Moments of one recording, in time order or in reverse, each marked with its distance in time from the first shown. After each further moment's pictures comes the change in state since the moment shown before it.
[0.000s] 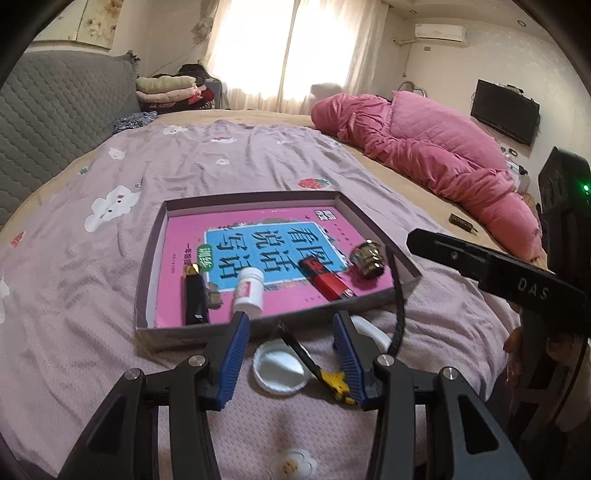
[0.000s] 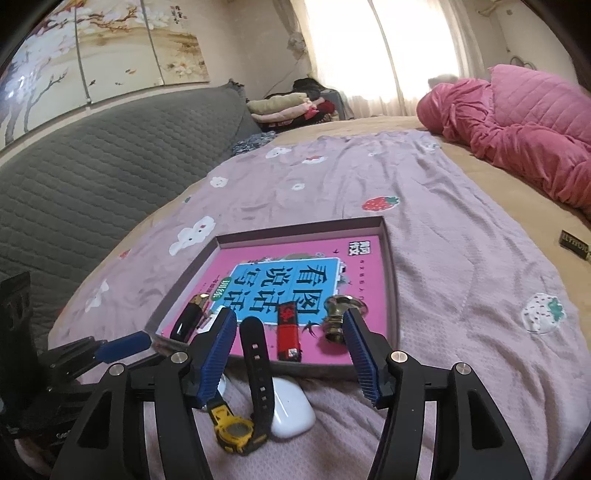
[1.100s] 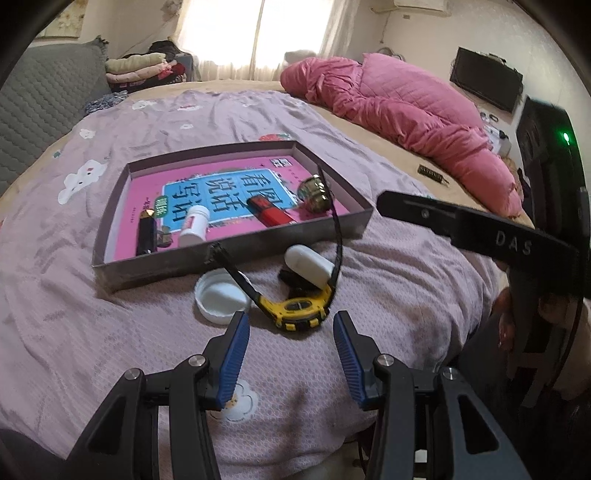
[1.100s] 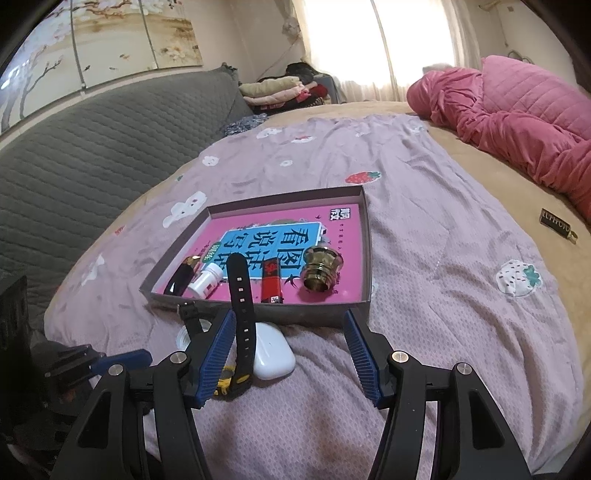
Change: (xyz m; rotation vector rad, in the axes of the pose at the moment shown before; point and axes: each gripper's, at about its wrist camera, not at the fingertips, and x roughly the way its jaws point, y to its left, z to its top) left arm -0.006 -0.039 -0.038 0.066 0.145 -0.072; right arm -0.023 -0.009 -0.027 0.000 0.075 -0.036
